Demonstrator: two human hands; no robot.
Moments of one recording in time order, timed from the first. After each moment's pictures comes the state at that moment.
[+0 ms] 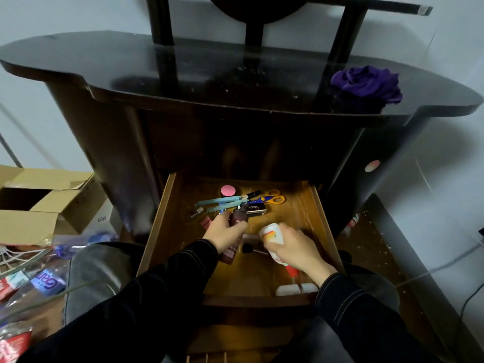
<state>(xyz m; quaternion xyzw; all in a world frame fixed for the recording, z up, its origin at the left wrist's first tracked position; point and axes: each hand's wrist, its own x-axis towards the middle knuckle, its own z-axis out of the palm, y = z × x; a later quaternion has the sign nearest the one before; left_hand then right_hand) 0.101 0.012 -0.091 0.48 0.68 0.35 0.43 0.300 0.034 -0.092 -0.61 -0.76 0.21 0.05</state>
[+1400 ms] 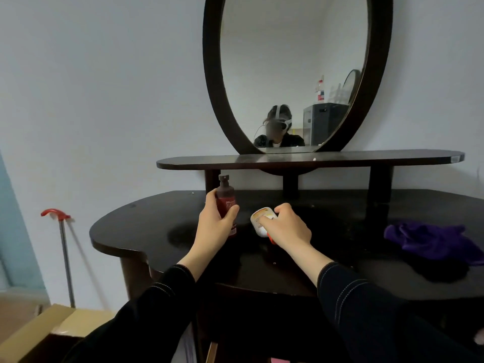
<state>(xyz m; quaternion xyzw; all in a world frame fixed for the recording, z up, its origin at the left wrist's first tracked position) -0.049 0.168 0.177 0.53 0.56 0.63 0.09 0.112 0.226 0.178 -0.58 -0.71 0.19 0.35</state>
